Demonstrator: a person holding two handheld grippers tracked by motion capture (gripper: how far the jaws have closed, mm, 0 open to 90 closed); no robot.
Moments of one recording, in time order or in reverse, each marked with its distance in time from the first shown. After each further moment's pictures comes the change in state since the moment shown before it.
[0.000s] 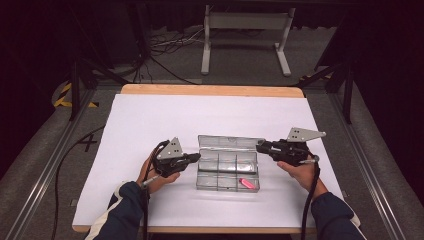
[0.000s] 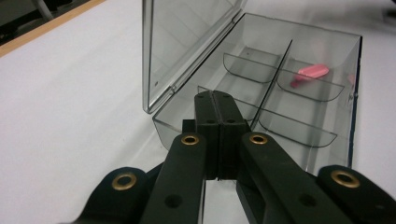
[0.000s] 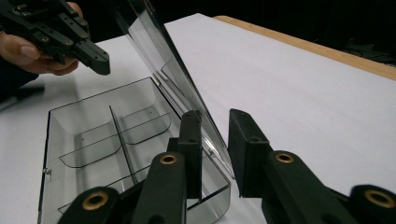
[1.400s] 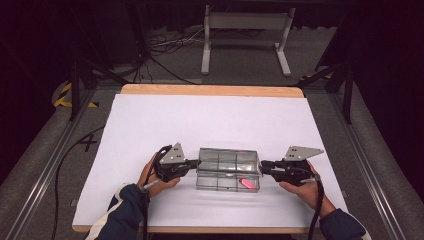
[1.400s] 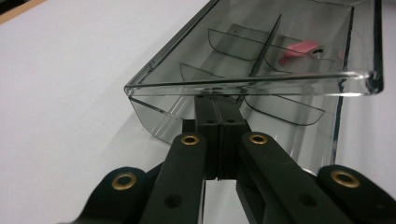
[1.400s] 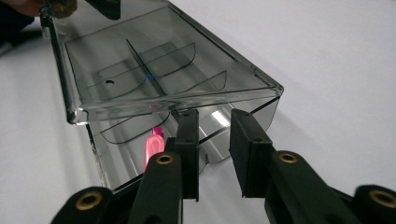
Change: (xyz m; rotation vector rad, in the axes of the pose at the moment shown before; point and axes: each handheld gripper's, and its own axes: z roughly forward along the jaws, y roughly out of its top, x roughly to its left) left arm -0.009 -0.009 0.004 0.069 -0.032 0.013; right arm 0.040 -0.023 -0.014 0.194 -0.037 0.011
